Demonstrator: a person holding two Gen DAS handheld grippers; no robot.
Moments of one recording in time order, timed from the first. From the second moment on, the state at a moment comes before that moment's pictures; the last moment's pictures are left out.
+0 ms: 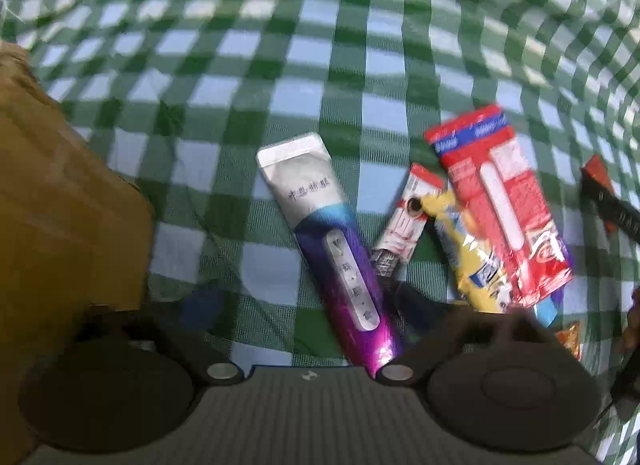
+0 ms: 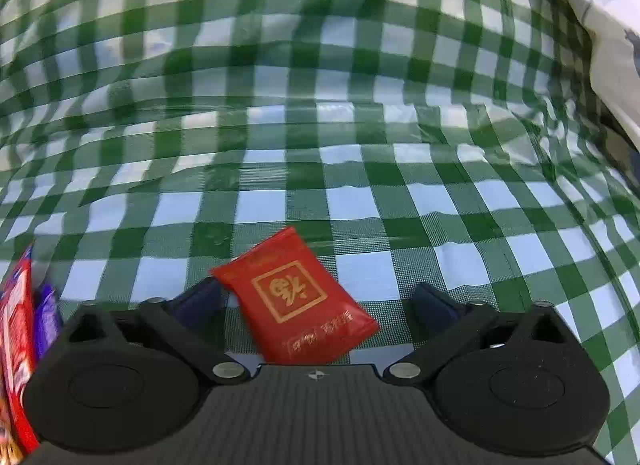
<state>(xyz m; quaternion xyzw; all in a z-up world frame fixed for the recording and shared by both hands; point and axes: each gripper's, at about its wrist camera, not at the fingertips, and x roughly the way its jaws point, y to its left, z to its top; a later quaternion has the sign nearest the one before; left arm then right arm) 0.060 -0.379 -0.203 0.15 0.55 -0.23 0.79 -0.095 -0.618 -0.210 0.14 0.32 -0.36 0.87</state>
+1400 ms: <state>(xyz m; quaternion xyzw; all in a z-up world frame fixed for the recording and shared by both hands) -0.074 0.029 0.011 0.09 0.46 -0.31 0.83 -0.212 -0.134 -0.025 0.21 0.26 -0.13 0.93</state>
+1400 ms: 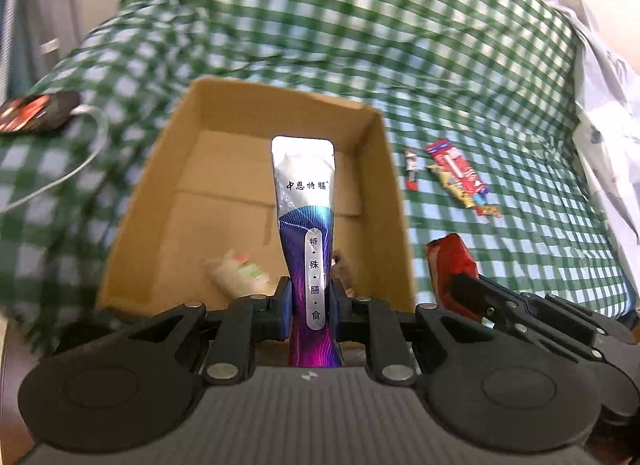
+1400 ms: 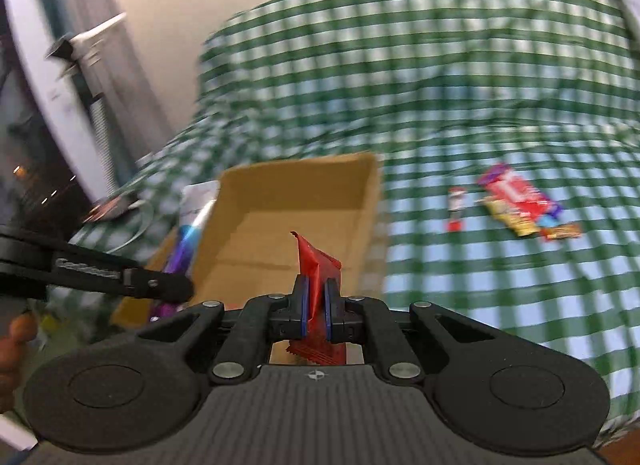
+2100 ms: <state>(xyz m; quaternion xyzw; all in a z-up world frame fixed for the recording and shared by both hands) -0.110 0.124 0.026 0.05 0.43 -0.33 0.84 -0.230 -0.013 0.007 0.14 0.26 -0.10 0.95</state>
